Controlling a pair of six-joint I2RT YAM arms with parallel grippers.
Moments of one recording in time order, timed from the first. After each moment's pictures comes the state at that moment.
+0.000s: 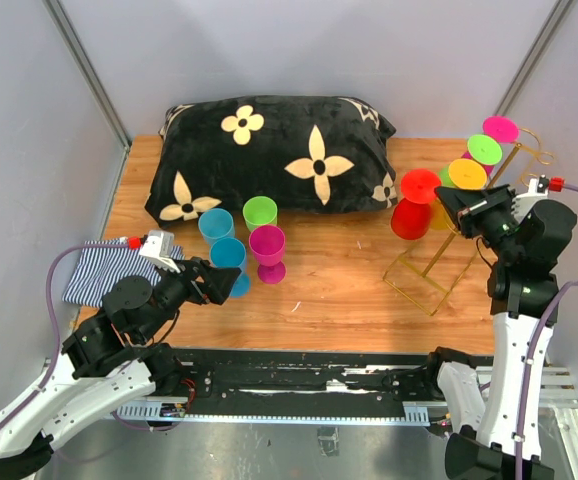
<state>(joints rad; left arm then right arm) -0.88 0.35 0.69 -0.50 -0.37 -0.58 -0.27 0.75 1.01 -0.39 -0.55 1.14</state>
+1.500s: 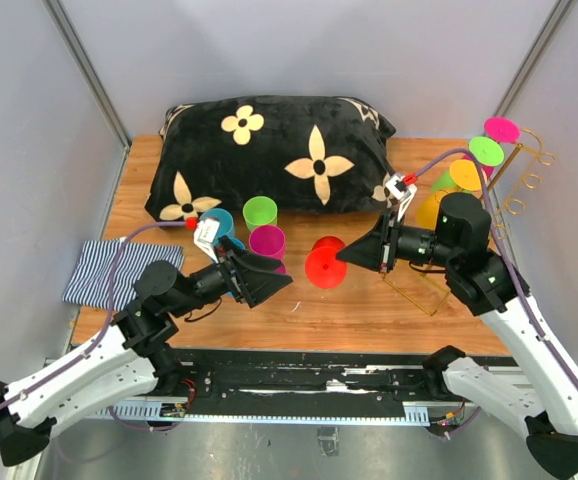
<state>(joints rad) -0.88 0.58 0.57 0.16 0.16 -0.77 0.48 0.85 1.07 -0.44 -0.74 0.55</state>
